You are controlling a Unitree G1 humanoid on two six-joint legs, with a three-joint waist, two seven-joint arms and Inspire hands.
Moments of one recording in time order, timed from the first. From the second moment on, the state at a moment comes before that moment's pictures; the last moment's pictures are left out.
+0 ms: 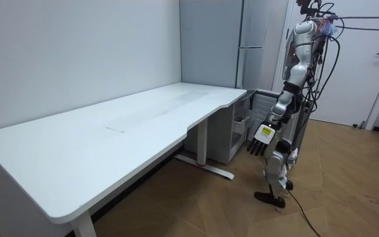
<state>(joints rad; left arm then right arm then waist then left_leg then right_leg) 0.23 0.21 0.08 1.08 -0.07 0.01 0.03 0.13 -0.22 -0.22 1.36 1.19 0.07 0.04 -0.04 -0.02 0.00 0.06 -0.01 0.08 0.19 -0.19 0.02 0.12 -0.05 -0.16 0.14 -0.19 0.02</state>
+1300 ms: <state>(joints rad) -0.01 0.32 -0.06 1.21 0.01 0.02 0.04 -0.33 -0.41 -0.28 1.36 1.56 -0.02 0.08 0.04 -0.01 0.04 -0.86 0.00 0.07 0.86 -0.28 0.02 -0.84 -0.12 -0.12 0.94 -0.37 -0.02</state>
